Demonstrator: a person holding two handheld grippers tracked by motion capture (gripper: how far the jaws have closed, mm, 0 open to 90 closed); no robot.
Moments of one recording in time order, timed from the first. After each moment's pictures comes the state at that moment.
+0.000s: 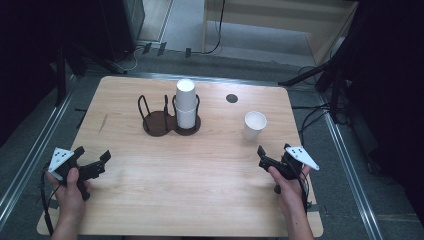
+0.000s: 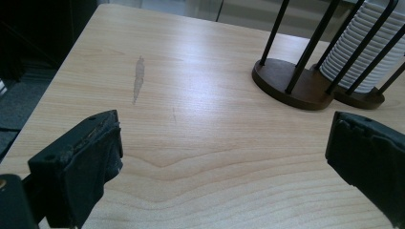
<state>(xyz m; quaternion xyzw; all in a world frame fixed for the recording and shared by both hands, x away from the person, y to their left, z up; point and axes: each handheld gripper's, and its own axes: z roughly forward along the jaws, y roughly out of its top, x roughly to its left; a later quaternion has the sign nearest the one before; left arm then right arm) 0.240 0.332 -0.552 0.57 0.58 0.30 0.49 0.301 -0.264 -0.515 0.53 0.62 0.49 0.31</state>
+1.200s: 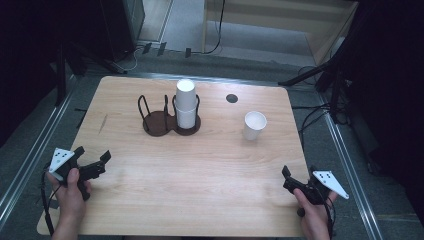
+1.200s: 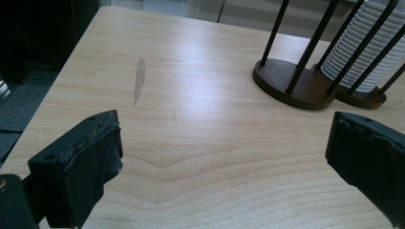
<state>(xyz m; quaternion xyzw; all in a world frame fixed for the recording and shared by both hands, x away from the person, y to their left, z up) 0.239 0.330 -0.552 0.57 0.58 0.30 0.49 0.243 -0.329 -0.529 0.57 0.59 0.46 0.34</state>
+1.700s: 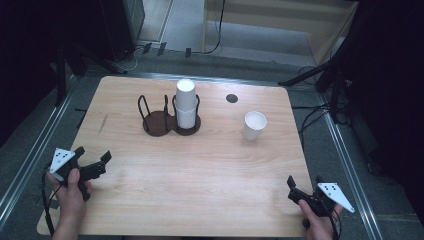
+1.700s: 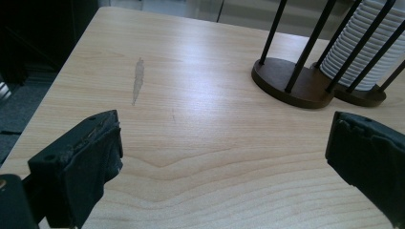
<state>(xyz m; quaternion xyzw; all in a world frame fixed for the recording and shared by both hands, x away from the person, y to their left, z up) 0.239 0.329 -0.552 0.58 0.58 0.31 0.49 0.218 -0.343 -0.540 0.57 0.59 0.45 0.35</state>
